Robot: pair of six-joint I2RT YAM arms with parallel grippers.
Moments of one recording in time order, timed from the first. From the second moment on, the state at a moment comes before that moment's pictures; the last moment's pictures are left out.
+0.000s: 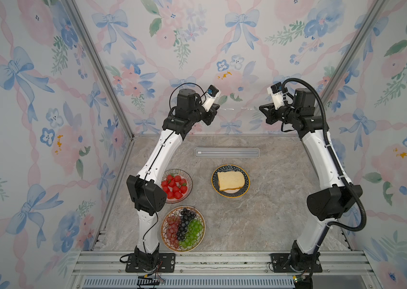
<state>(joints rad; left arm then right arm) -0.38 2.03 2.28 -0.45 0.40 0.32 0.12 1.88 2.17 -0.62 -0.46 -0.22</state>
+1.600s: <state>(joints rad) -0.40 2.09 2.33 -0.46 0.38 0.32 0.12 1.87 2.11 -0.60 -0.43 -0.21</state>
